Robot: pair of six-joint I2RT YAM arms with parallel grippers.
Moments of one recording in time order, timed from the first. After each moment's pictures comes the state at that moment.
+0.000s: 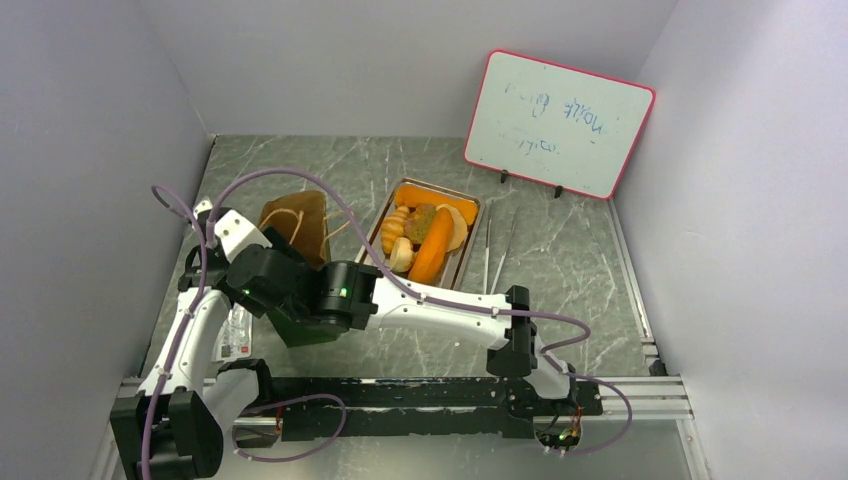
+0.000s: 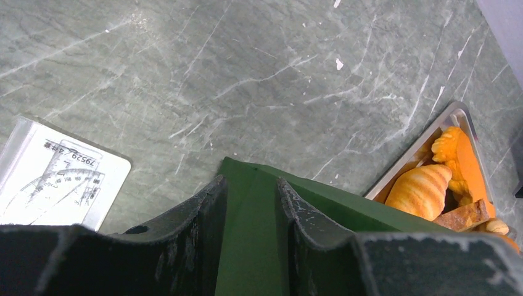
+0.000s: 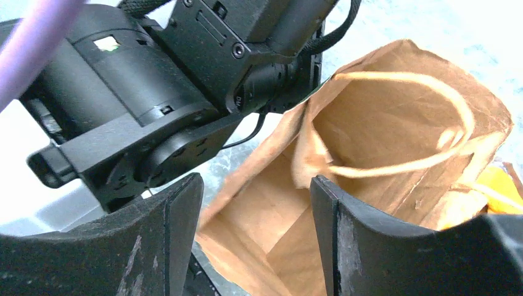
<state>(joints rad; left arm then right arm) 0.09 0.97 0.65 -0.35 -0.09 -0.68 1.45 2.12 2.32 -0.70 0.52 0.14</state>
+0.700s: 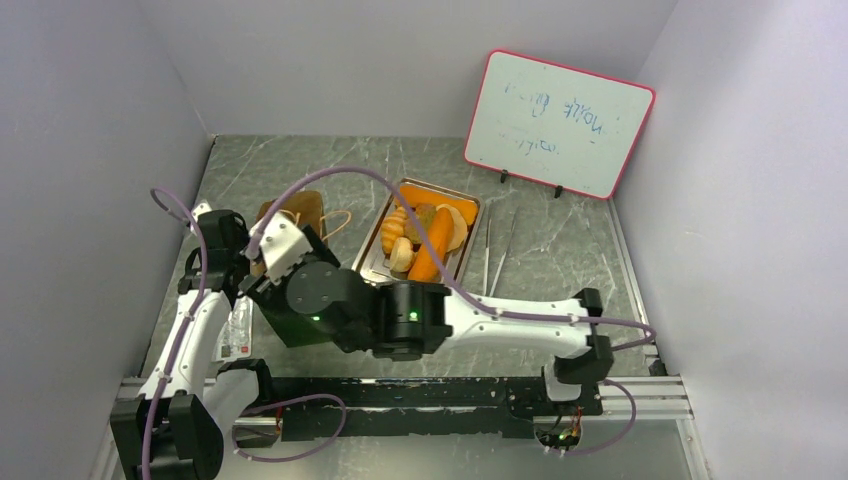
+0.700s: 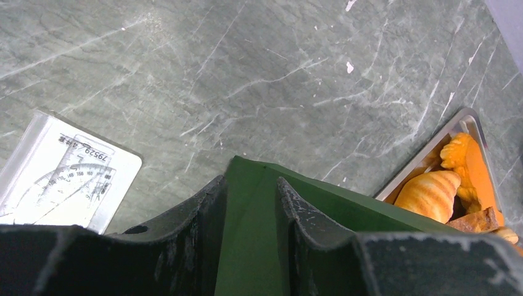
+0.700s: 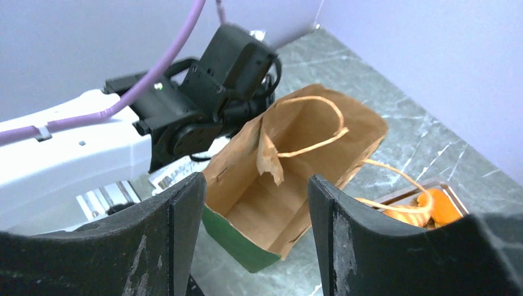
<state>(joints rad) 0.09 0.95 0.64 -0.36 -0.12 -0.69 1.56 1.80 2.00 -0.44 0.70 0.02</state>
